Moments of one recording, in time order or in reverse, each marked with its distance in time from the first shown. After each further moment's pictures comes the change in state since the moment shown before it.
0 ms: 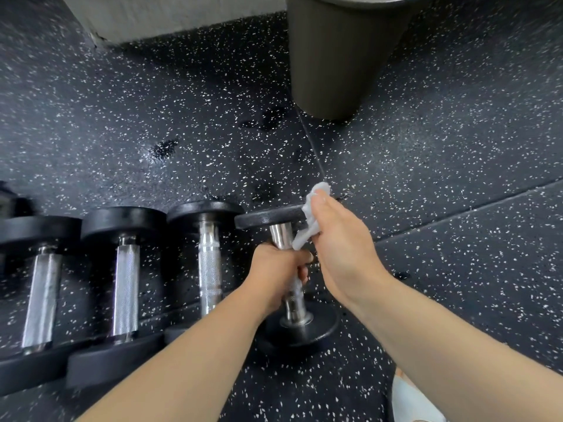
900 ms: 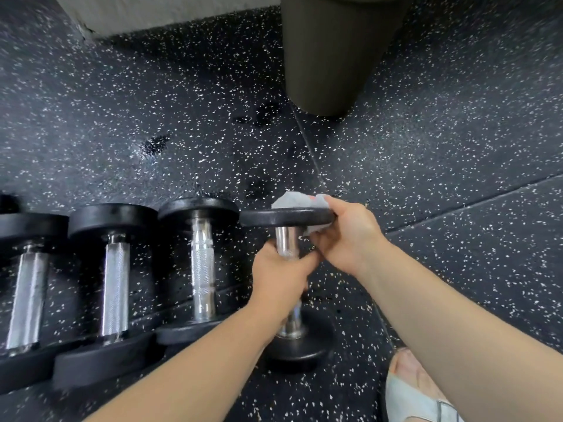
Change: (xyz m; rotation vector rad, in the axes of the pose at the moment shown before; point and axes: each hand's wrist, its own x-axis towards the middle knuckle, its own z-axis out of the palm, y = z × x) left_hand -0.013 -0.015 0.015 0.134 0.145 0.216; right_hand 0.034 -0.004 -0.023 0.441 0.044 0.354
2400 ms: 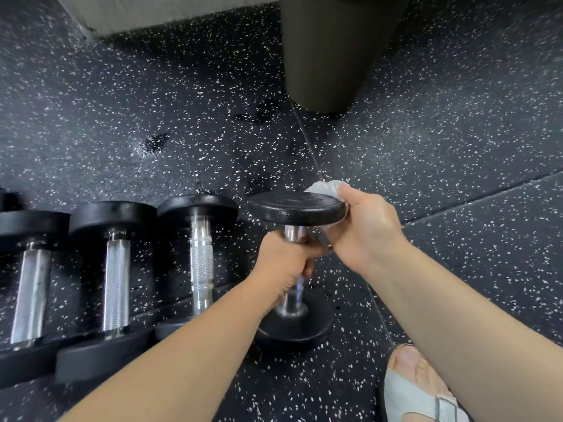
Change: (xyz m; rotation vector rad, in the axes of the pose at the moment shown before) left_hand 0.019 0.009 0.002 -0.065 -0.241 -0.049; right_hand -0.006 -0.010 -0.007 0.114 -0.071 -0.107
